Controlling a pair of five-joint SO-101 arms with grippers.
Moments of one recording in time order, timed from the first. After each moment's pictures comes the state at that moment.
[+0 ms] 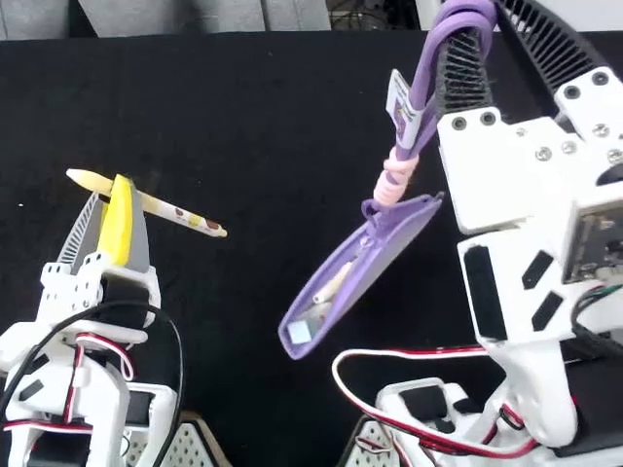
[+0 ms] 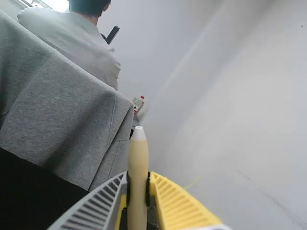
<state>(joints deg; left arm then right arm) -1.4 -103.2 55.0 45.3 34.0 -8.7 -36.2 -32.0 60.6 19.7</state>
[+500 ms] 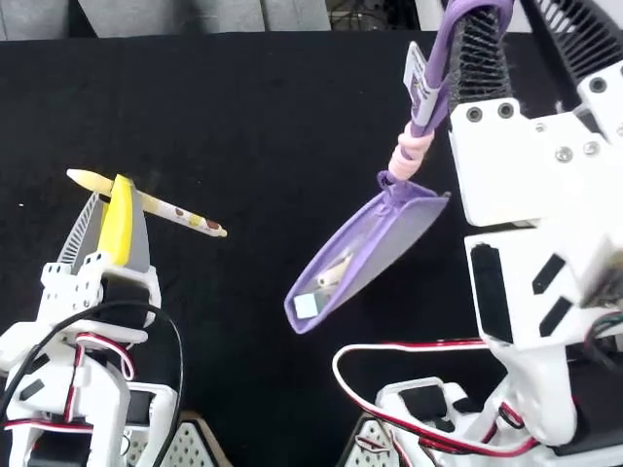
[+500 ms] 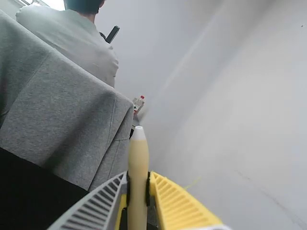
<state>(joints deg) -1.4 -103.2 55.0 45.3 34.0 -8.7 -36.2 -32.0 52.8 19.7</state>
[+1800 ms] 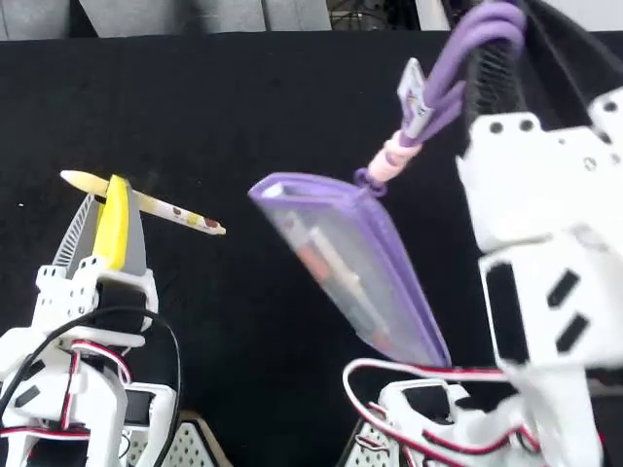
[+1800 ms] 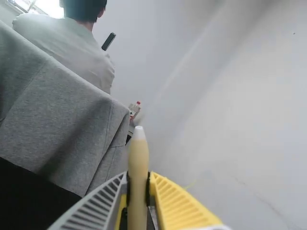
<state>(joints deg) -1.4 -103.3 53.4 45.3 34.0 -4.2 -30.5 -47.8 74.7 10.2</state>
